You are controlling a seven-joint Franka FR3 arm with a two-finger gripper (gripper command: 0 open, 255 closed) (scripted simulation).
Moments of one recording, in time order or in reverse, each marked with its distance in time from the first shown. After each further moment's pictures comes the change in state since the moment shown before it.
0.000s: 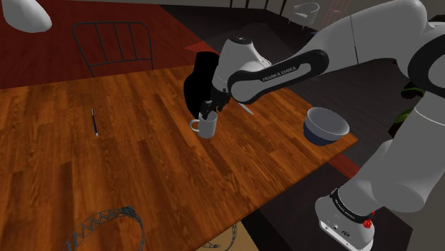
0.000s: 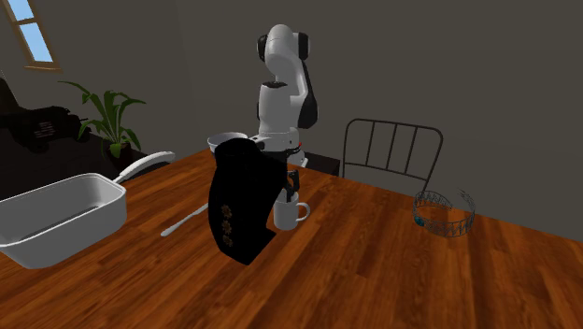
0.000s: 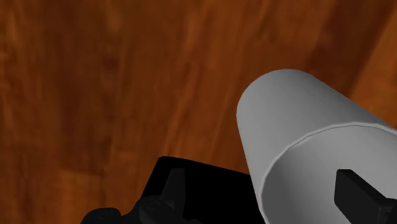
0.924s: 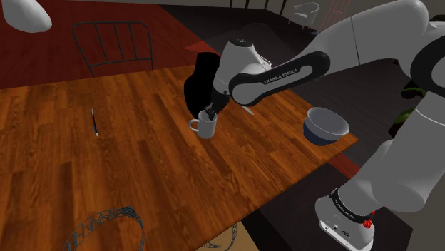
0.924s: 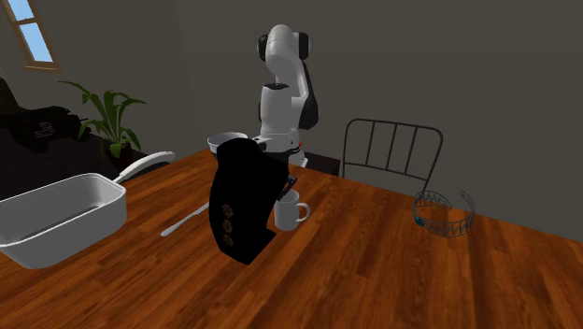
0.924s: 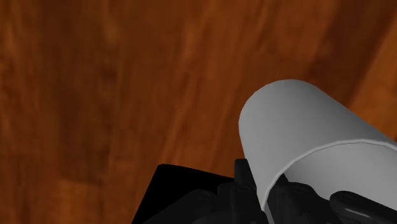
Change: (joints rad) arm 0.003 -0.010 0.001 -0.027 -0.003 0.014 0.011
